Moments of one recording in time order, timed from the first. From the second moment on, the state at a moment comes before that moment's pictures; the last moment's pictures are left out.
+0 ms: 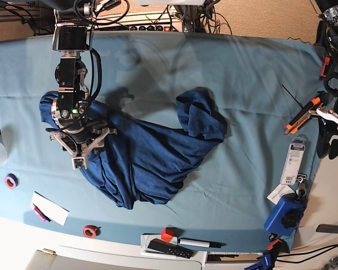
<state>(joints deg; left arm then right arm) 12.1 -22.0 -33.4 111.5 -37.6 -26.0 37.7 7.3 12.3 4.5 87.2 -0.4 8.4 -43.9</state>
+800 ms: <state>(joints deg) 12.2 -22.0 -33.4 111.5 -37.6 -26.0 37.7 16.4 12.8 4.5 86.6 -10.1 2.6 -37.0</state>
